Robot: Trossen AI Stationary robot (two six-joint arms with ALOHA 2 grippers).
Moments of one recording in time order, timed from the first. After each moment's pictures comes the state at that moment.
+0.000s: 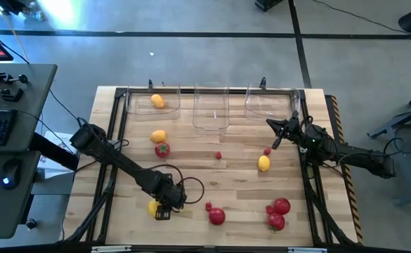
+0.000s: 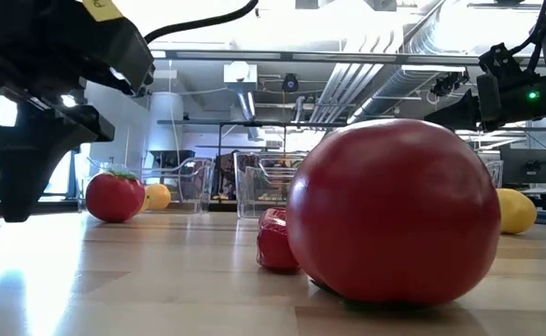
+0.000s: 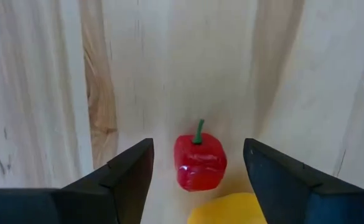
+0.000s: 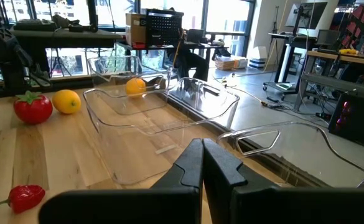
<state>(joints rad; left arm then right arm) -0.53 1.80 1.13 -0.73 0.09 -0.57 -0.29 0.12 0.01 0.06 0.31 -0.06</state>
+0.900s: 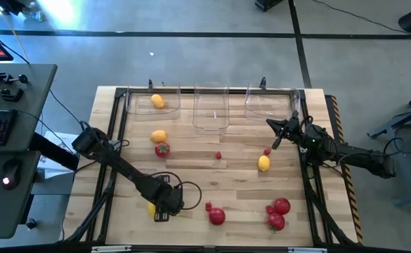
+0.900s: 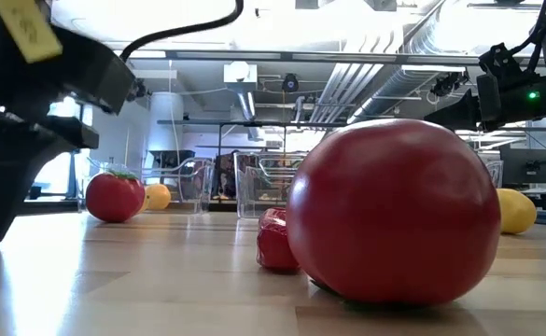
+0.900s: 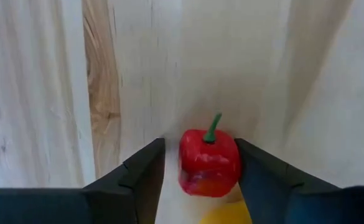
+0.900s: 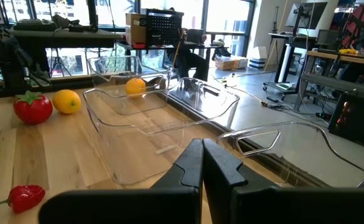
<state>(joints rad) -0.58 1.86 1.13 -0.76 0.02 -0.62 -0.29 0.12 0.01 0.06 0.31 -0.06</state>
